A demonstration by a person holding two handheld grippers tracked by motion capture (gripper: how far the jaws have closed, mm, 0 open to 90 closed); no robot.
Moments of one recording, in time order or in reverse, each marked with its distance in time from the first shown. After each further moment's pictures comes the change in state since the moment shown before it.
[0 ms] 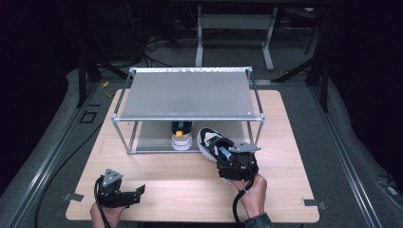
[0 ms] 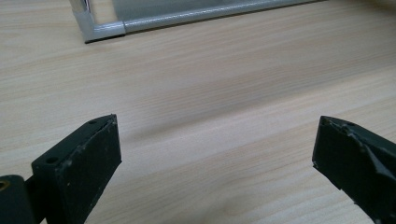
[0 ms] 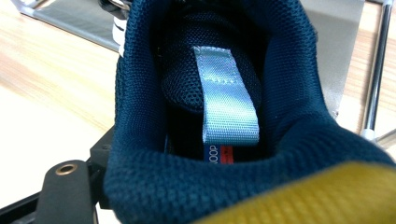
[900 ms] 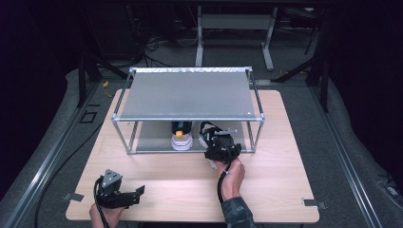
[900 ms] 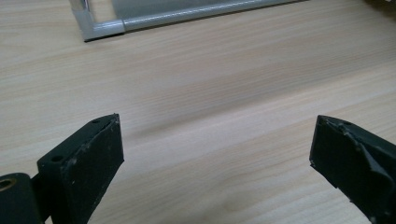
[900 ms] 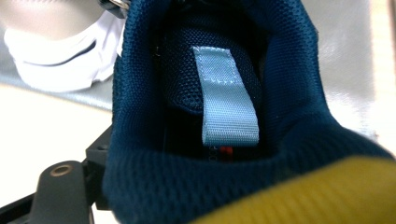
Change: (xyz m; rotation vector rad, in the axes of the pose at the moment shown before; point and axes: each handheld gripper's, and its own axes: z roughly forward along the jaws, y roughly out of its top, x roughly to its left) left arm 0.004 0.001 0.000 0.000 0.000 0.002; right arm 0.005 0.031 0.089 0.096 -0.157 0.177
